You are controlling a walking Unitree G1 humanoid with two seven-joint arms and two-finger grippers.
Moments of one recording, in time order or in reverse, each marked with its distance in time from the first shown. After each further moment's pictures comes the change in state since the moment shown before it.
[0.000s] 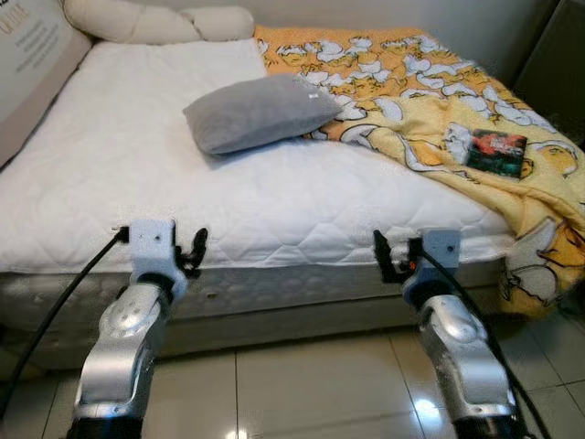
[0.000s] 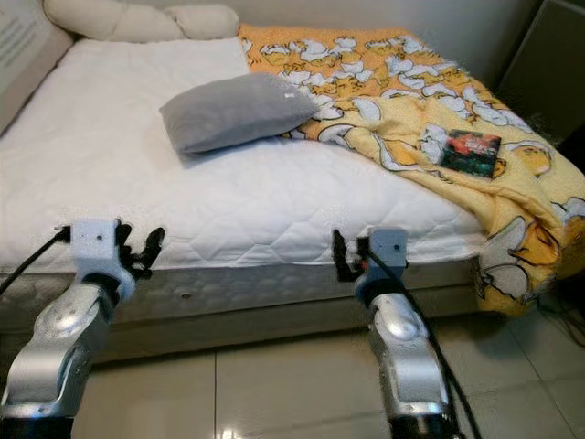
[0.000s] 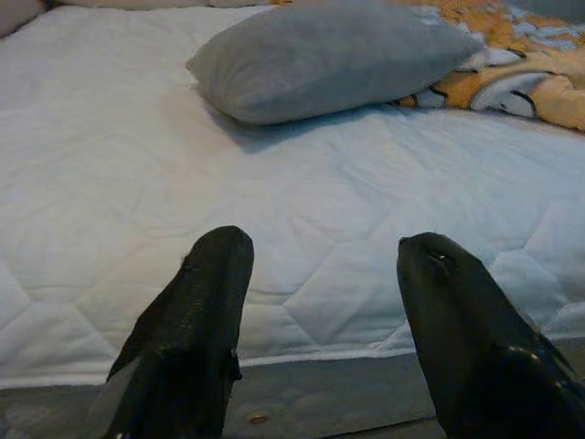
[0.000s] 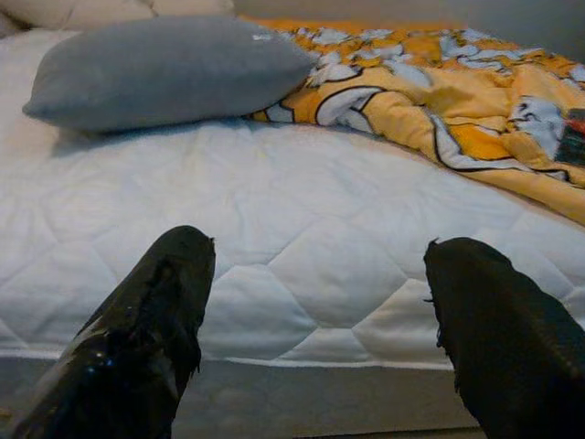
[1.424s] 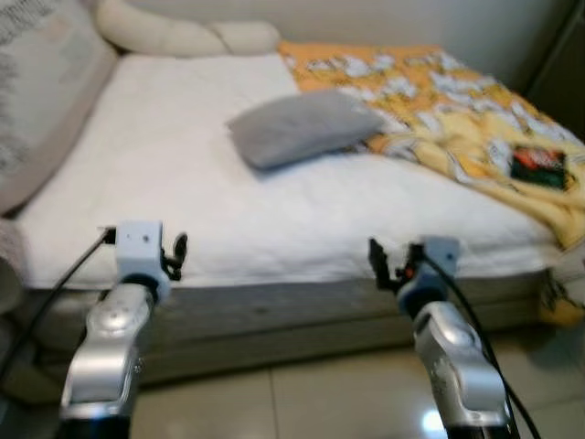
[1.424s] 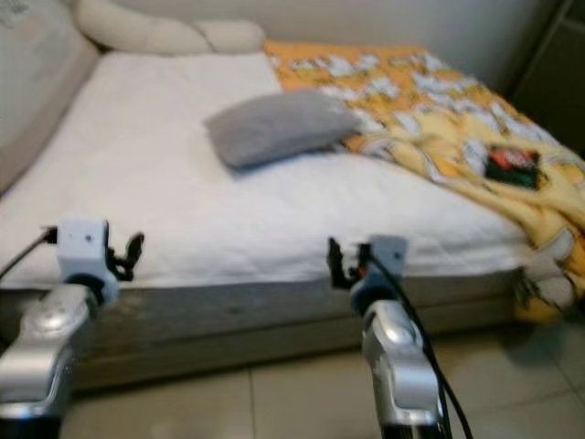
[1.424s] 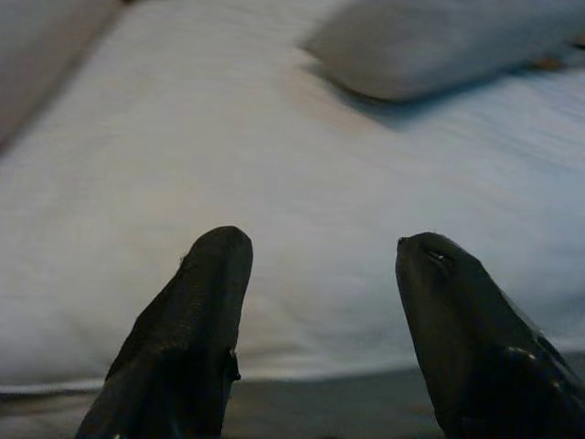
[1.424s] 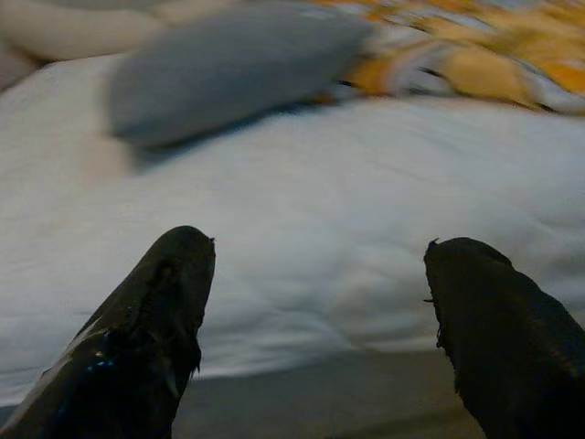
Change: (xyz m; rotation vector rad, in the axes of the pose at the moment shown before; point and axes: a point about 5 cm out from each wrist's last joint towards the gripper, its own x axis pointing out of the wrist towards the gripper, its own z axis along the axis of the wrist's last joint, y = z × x) left arm -0.004 0.013 -0.009 0.078 0.095 0.096; right arm -0.007 0.001 -0.009 0.198 0.059 -0.050
